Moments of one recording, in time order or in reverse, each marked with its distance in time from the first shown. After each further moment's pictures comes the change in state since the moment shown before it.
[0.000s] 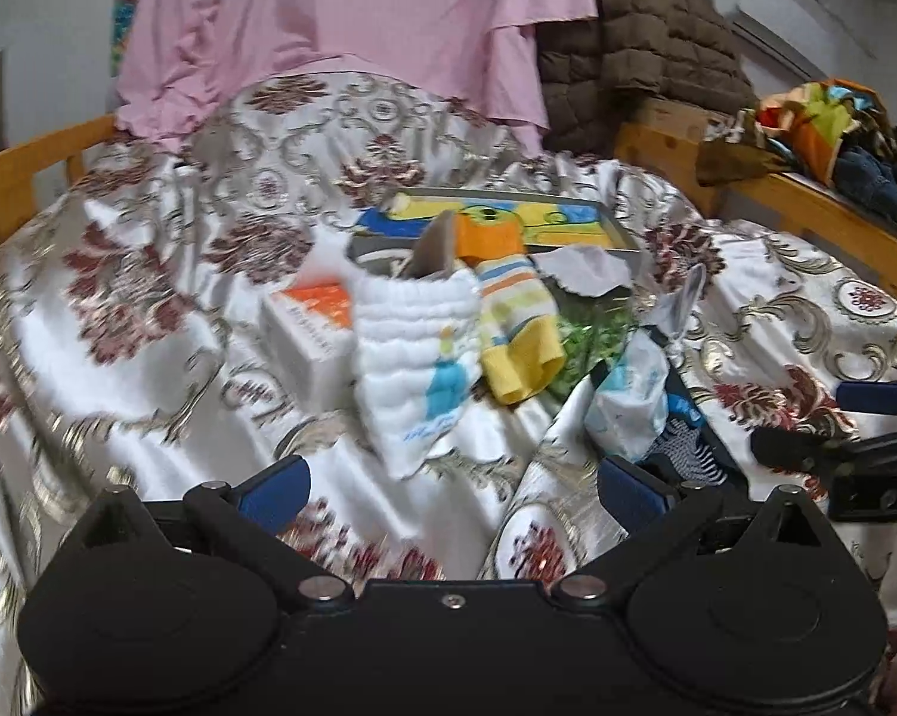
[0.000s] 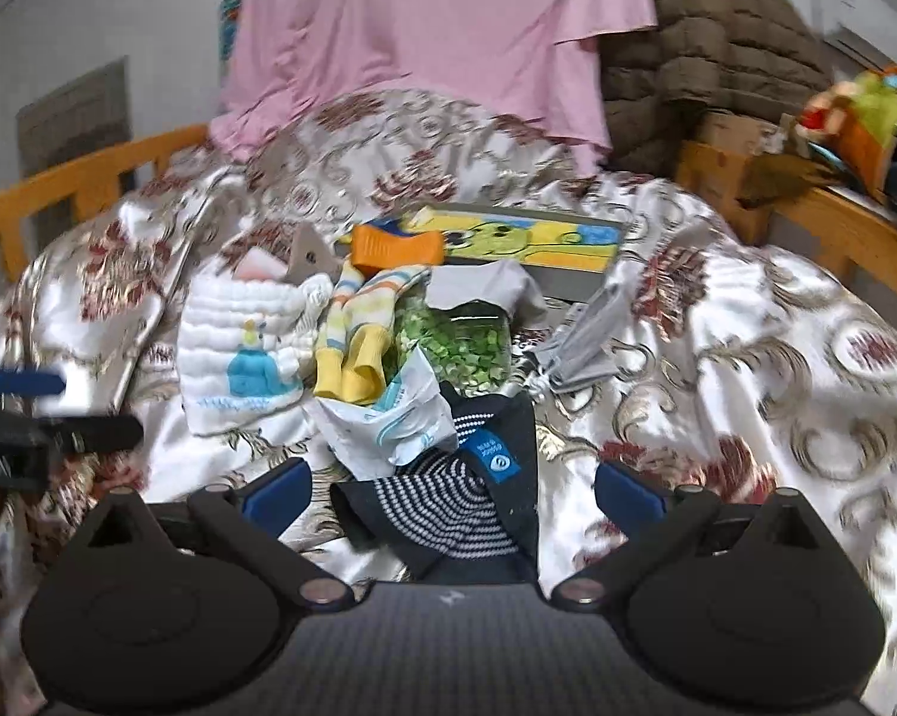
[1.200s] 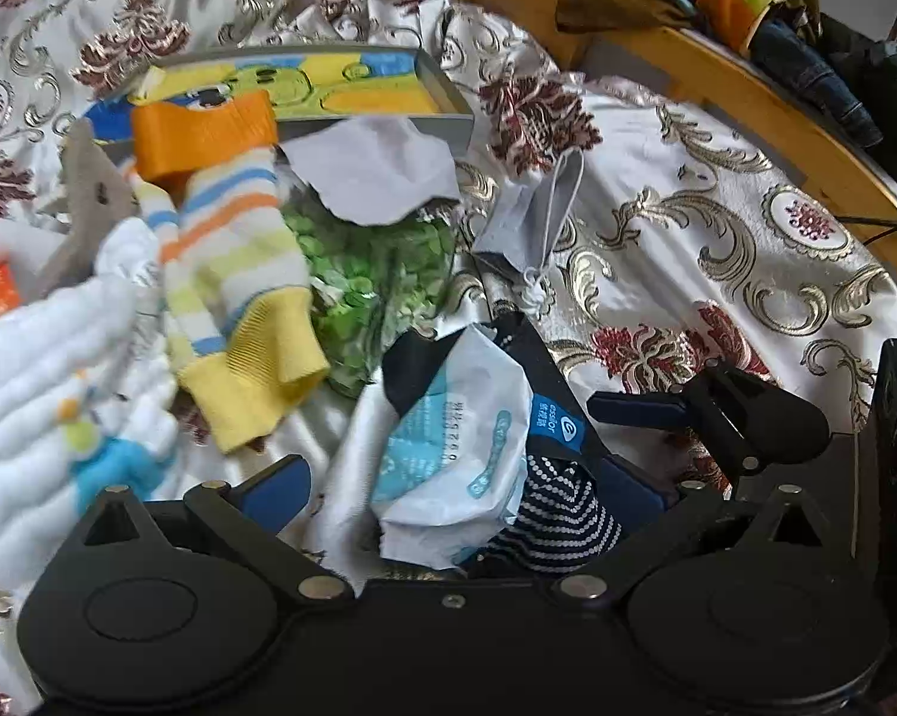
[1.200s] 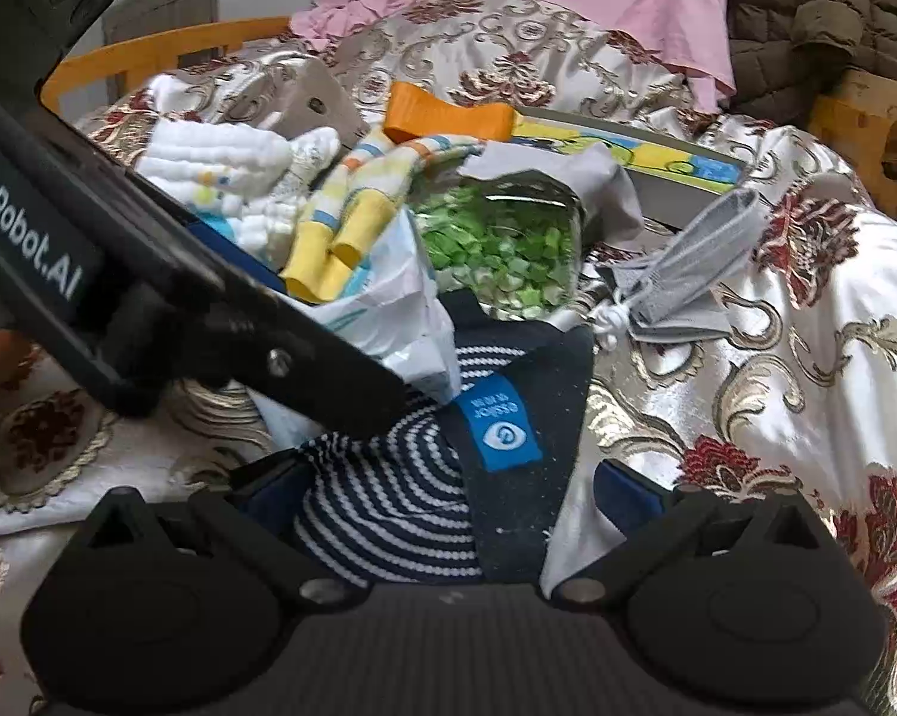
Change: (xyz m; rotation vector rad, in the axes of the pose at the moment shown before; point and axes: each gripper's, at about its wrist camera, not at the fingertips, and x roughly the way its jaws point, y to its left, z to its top) left arm 0.163 -0.071 0.051 0.093 0.344 -0.361; right arm 0.117 -0.029 -0.019 -0.156 0.138 0.162
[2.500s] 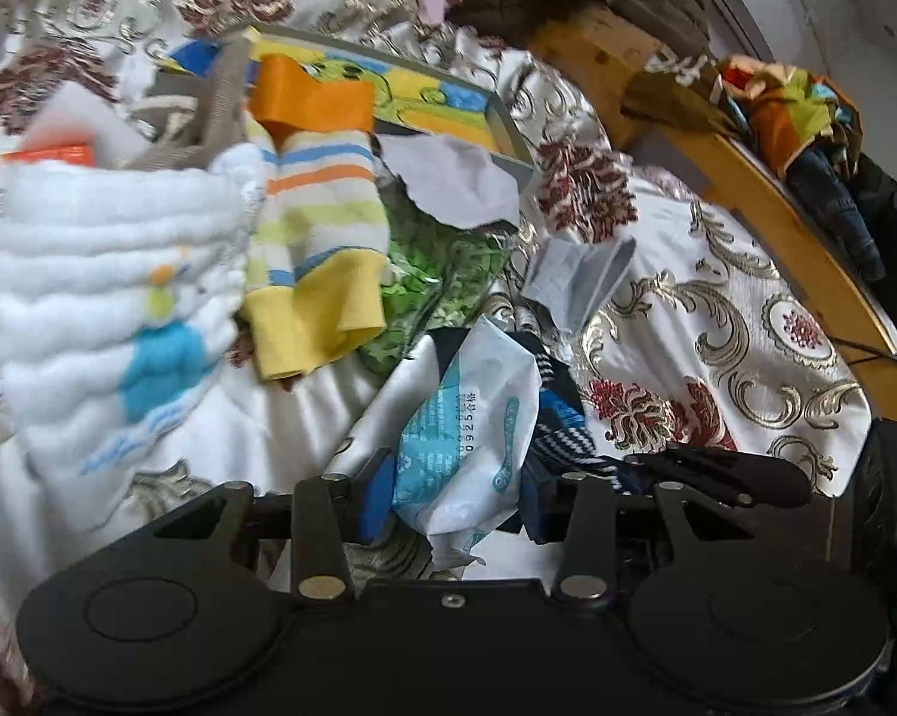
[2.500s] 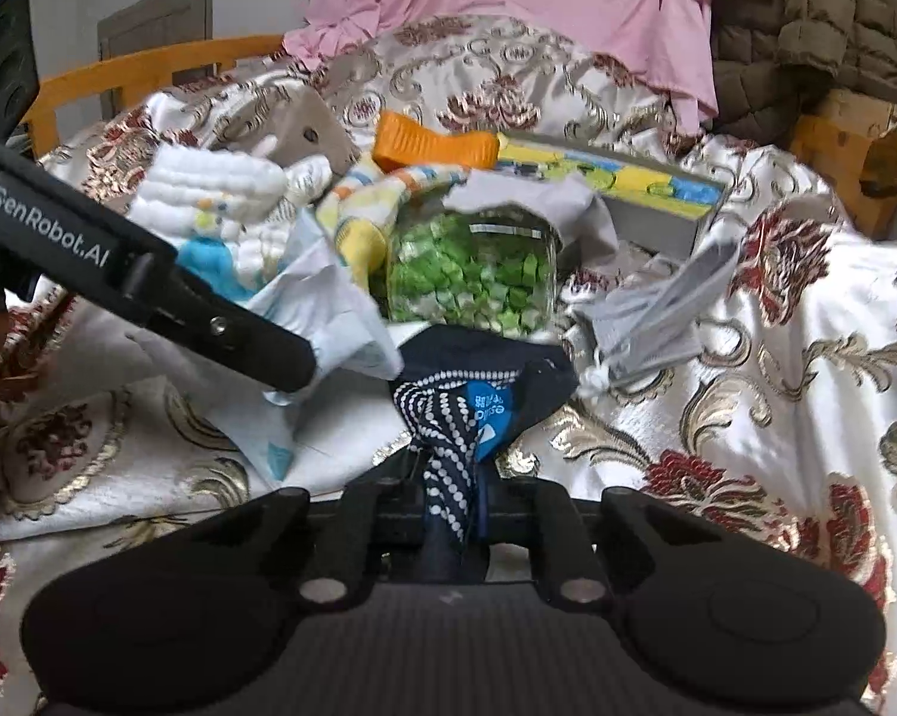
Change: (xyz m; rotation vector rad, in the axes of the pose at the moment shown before) left arm -0.033 0.028 -0.032 -0.273 -0.126 -0.055; right arm -0.022 0.001 0.004 -0.012 -0.044 -0.014
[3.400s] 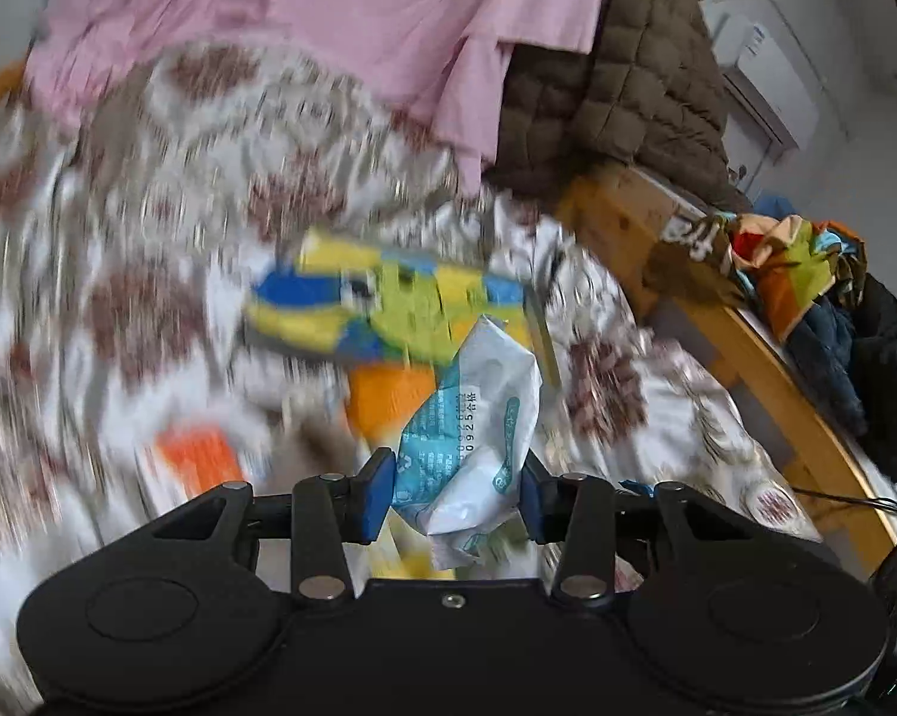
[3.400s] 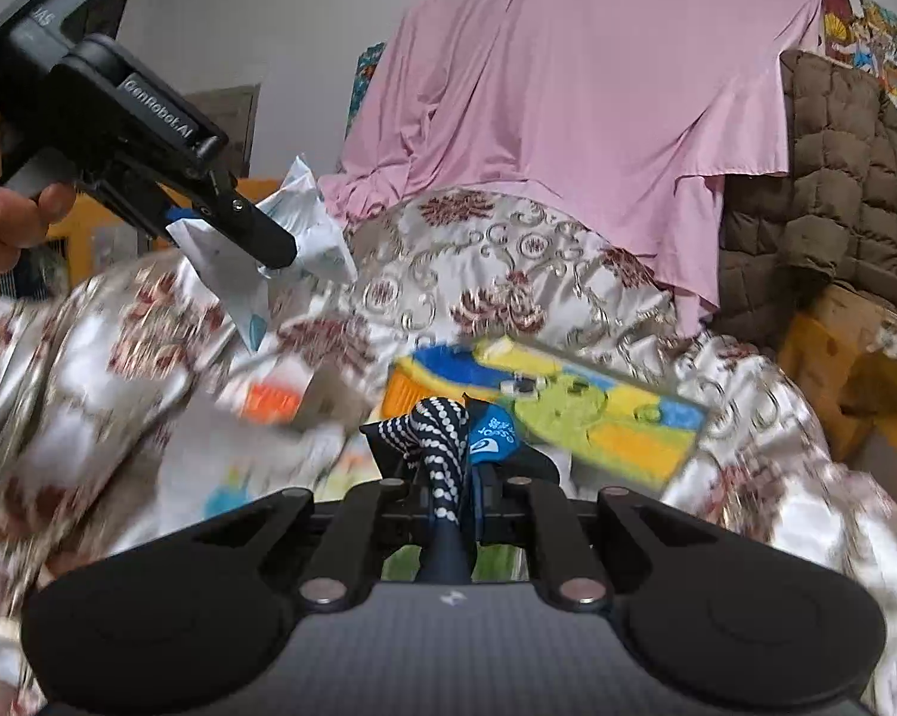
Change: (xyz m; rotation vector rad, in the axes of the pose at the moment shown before) left arm -0.122 0.000 0.141 0.072 -0.177 0.122; right arm -0.048 -0.010 0.115 -0.096 -0.276 0.015
